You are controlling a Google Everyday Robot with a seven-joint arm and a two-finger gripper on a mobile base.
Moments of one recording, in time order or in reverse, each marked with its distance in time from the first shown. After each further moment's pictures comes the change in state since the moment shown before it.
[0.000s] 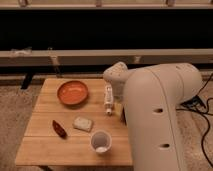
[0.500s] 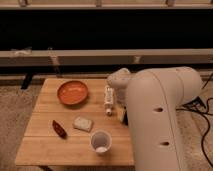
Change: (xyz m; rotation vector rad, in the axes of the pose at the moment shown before) arm 0.013 0.005 0.035 -0.047 0.008 0.069
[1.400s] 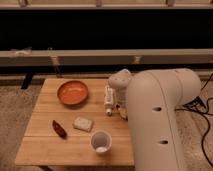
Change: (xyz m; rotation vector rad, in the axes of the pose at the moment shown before) arm -0.012 0.000 0.001 0.004 -0.015 -0.054
